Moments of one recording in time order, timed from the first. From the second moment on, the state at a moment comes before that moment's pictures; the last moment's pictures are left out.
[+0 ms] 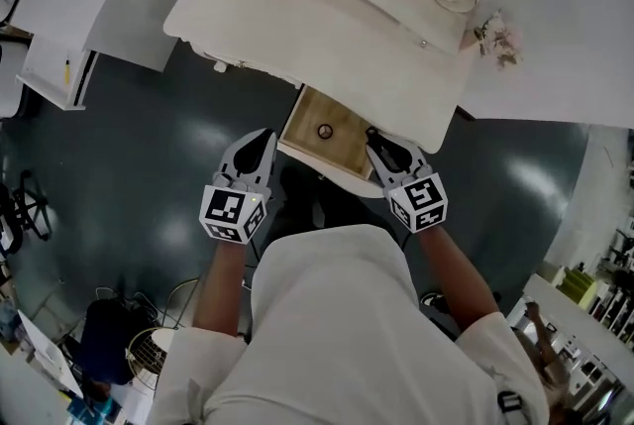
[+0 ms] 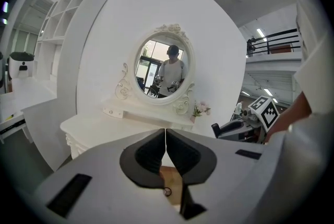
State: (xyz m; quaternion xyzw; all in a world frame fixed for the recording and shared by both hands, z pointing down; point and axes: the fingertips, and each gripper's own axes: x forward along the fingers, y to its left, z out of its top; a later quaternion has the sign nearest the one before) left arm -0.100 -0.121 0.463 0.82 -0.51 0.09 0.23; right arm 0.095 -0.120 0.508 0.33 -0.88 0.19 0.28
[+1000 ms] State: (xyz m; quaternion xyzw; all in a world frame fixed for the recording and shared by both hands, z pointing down) left arm -0.068 -0.115 0.561 0.80 -0.51 0.15 0.29; right arm 0.090 -0.094 0.687 0.25 -0.84 0.27 0.41
